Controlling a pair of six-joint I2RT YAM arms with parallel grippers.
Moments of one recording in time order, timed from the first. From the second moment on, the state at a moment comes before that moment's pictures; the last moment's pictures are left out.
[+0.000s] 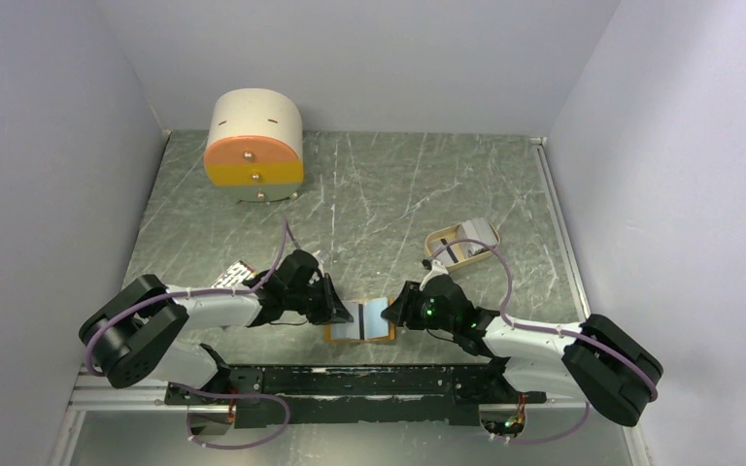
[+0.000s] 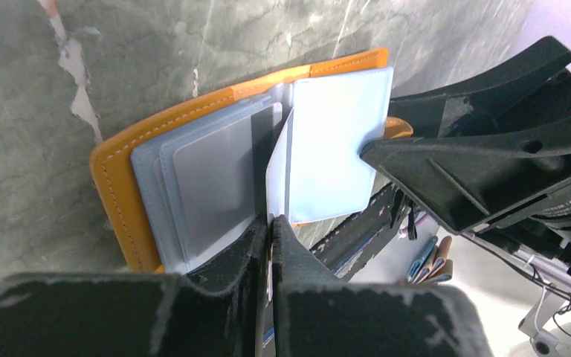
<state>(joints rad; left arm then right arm) -0.80 1.39 0.44 0.17 0.33 -1.06 0.83 1.12 0.17 0.34 -0.06 0.88</state>
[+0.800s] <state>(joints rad) -0.78 1.31 0.46 0.03 0.30 -1.02 0.83 1.12 0.17 0.34 -0.06 0.88</state>
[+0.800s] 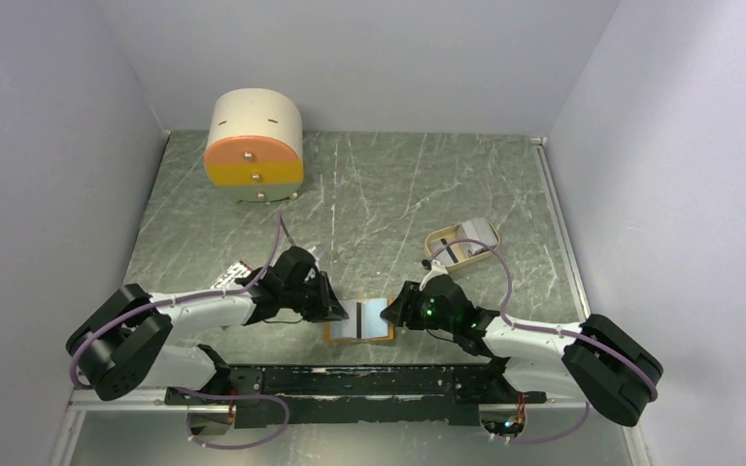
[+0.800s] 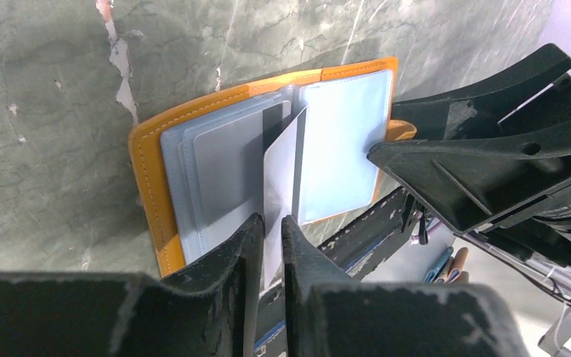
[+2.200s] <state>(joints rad) -0.77 1.45 0.56 -0.03 0.29 -0.94 0.82 1.10 0.17 0.32 -0.06 0.87</state>
